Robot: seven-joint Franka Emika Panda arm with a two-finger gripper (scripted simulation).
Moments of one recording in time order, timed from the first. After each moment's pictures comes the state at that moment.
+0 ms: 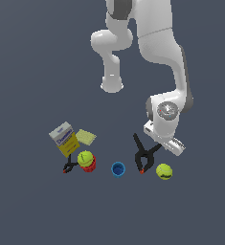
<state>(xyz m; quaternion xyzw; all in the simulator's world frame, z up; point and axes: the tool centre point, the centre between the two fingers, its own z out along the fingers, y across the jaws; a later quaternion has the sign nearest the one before) -0.015 0.258 0.023 -0.90 0.41 0.08 0.09</state>
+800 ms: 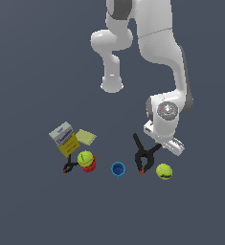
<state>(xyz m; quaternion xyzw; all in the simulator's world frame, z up) -0.016 0.258 0.022 -0.90 0.41 0.08 0.09</state>
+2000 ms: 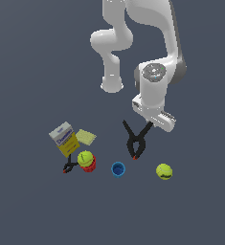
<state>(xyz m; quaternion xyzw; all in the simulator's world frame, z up) -0.071 0.193 0.133 -0.90 0.41 0.08 0.09</state>
